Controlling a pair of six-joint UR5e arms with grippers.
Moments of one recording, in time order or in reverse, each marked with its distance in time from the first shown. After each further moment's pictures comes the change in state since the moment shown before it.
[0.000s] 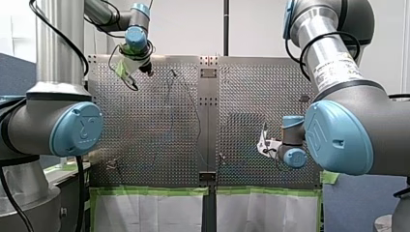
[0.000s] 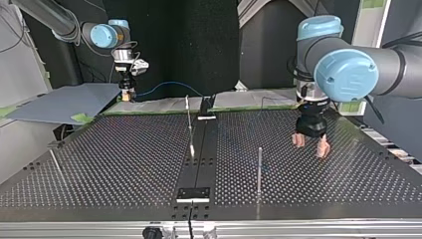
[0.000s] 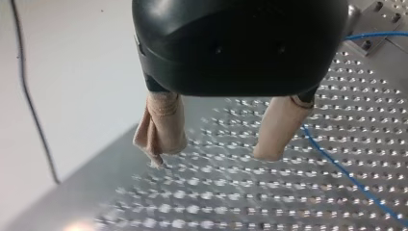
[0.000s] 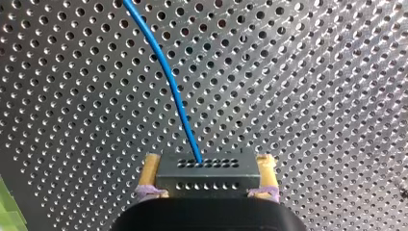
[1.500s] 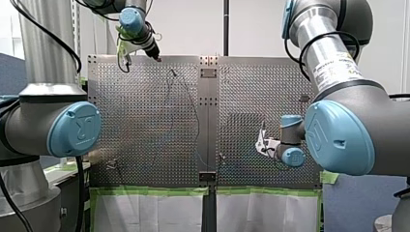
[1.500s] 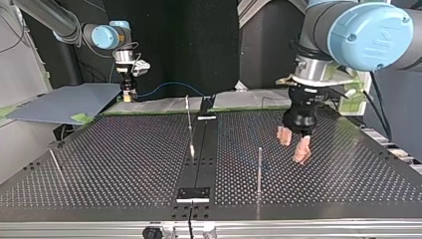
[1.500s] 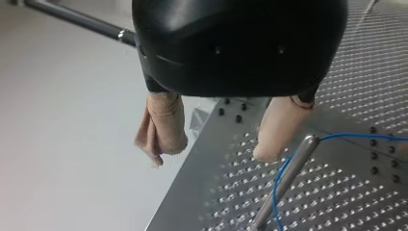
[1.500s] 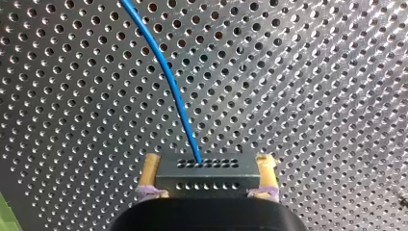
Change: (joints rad) left arm -0.043 0.096 0.008 -0.014 0.204 0.470; right arm 0.011 0.000 -0.012 0.007 0.000 0.005
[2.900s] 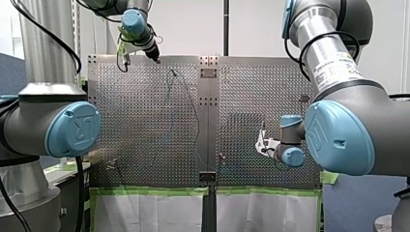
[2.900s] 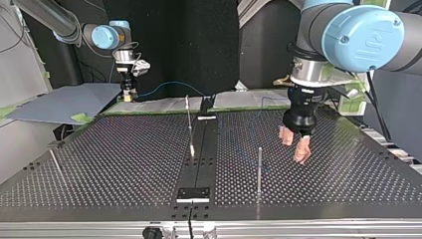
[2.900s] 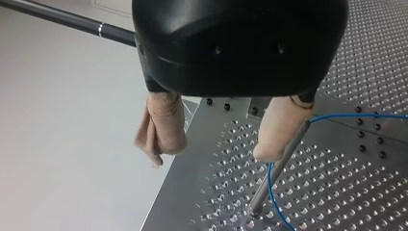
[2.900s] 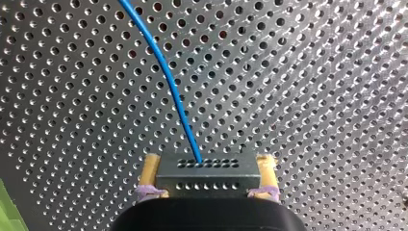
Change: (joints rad) left arm -0.013 -0.009 0.000 0.006 -0.057 0.063; right arm 0.000 0.000 0.000 0.010 0.000 -0.001
